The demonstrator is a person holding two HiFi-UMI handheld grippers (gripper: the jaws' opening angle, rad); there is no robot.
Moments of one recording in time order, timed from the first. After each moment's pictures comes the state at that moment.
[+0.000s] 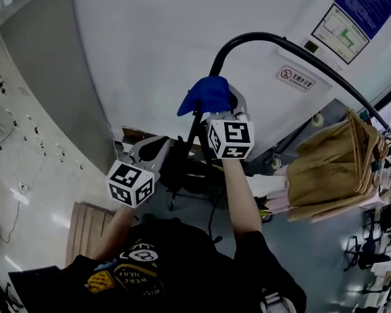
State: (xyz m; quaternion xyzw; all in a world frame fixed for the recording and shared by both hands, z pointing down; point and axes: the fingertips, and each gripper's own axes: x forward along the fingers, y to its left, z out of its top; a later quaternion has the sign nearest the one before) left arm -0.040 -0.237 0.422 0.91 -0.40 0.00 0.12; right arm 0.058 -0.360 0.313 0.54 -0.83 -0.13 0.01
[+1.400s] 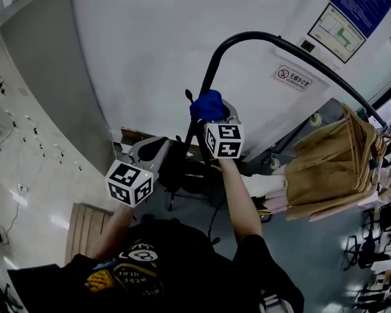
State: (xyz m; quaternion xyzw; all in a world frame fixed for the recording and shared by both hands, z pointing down) left arm -0.035 -0.231 0.423 0.91 -0.39 0.00 0.12; right arm 0.086 -0.377 0.408 0.56 -0.82 -0.03 0.09
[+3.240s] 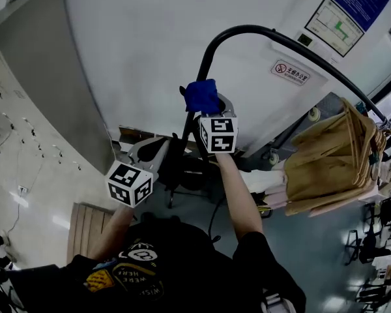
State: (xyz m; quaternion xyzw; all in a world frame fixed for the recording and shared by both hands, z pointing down) left arm -0.022 -0.230 0.433 0.91 -0.38 0.01 0.13; right arm 0.086 -0.383 0.408 0.57 -0.81 -0.05 0.13
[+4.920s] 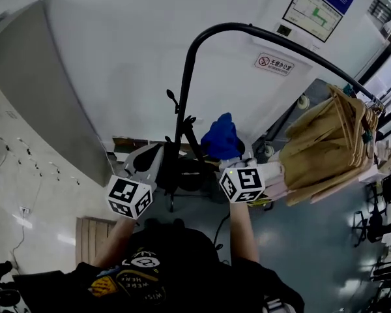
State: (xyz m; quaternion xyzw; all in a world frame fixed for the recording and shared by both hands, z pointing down) left arm -0.019 -0.212 0.416 0.92 -0.38 -0.01 0.08; right arm 0.142 -0.237 0.379 0.59 -0.81 -0.03 0.01
